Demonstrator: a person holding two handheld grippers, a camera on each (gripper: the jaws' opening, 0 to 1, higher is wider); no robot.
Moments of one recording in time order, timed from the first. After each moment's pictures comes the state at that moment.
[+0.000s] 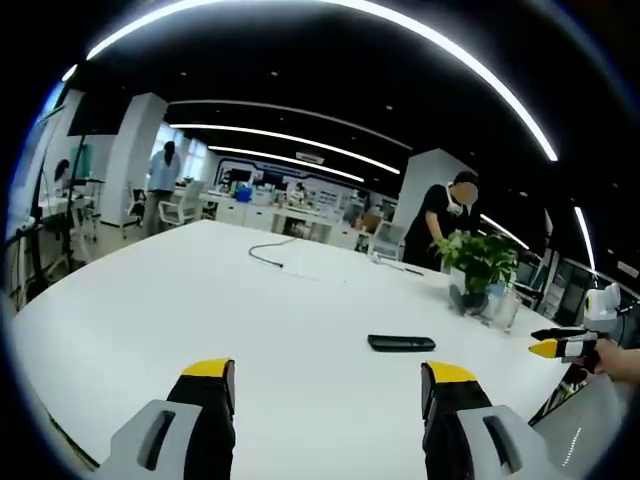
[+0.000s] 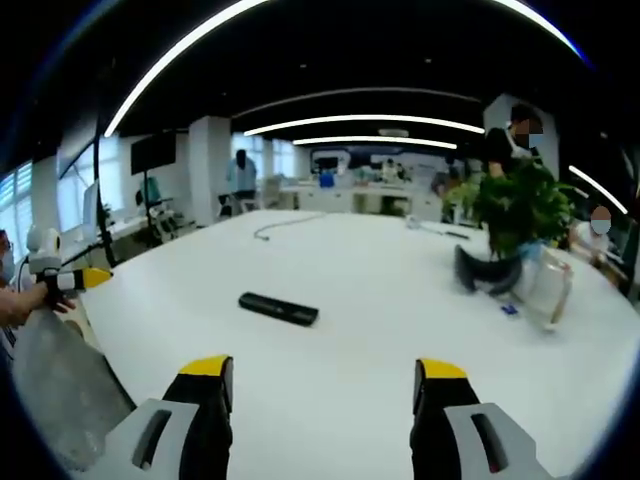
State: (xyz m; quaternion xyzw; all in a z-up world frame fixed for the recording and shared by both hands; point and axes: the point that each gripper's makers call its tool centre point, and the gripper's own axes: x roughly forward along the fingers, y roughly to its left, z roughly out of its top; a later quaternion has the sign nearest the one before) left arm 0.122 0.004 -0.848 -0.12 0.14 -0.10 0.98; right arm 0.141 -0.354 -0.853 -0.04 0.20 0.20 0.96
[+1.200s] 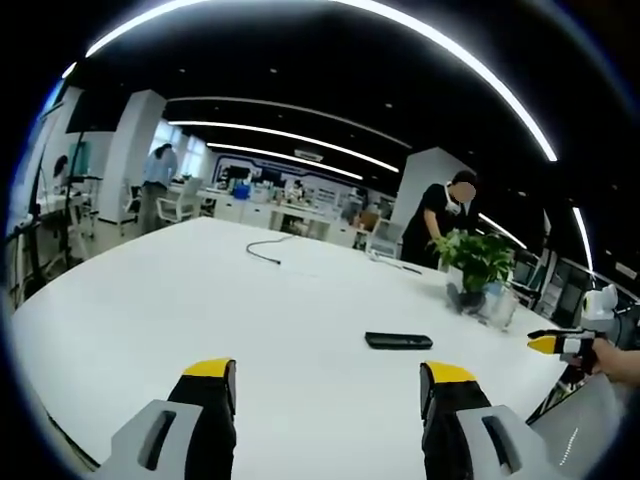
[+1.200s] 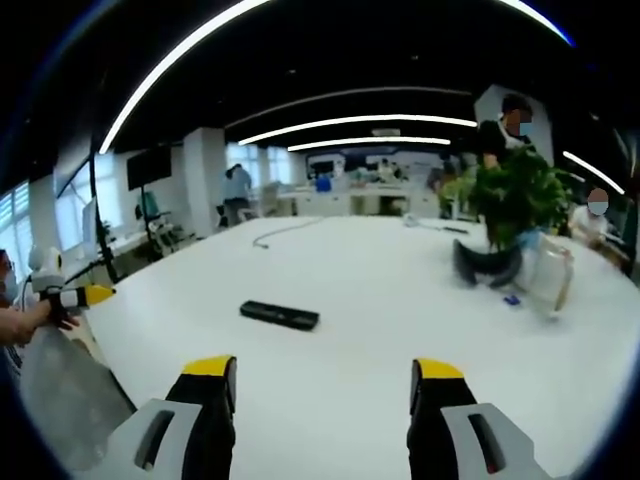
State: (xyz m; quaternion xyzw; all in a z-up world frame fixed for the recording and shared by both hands) left arm 0.121 0.003 -0.850 -0.12 0.14 -0.11 0.98; right arm 0.139 -0.356 -0.847 0.00 0.19 0.20 0.96
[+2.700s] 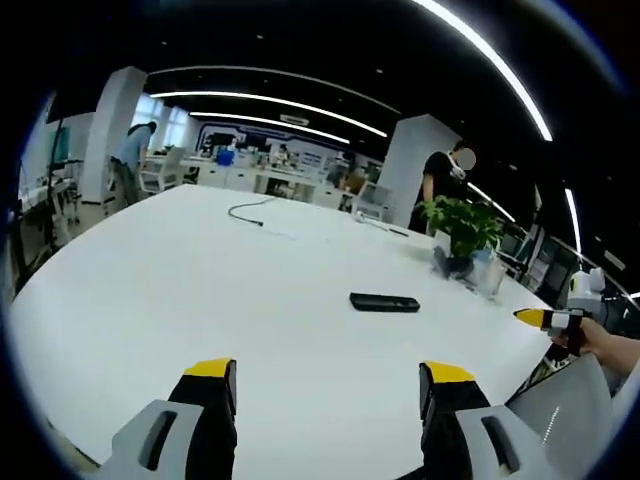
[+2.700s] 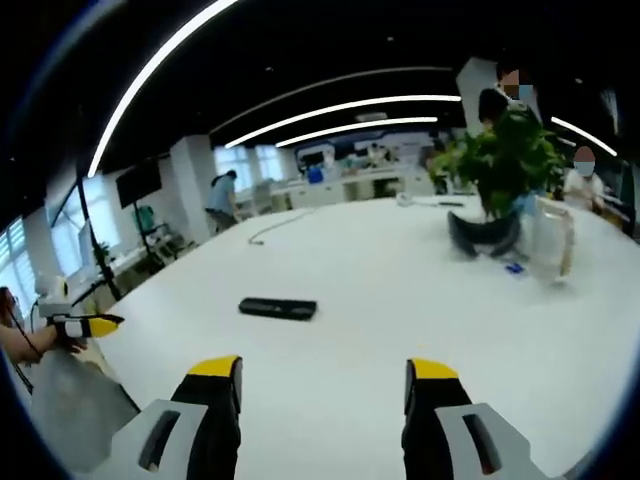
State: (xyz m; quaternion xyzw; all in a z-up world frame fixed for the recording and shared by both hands) left arm 0.118 -0.028 -0.876 -0.11 0.22 -0.16 0.95; right arm 0.150 -0.369 -0.863 0.05 0.23 0.20 0.95
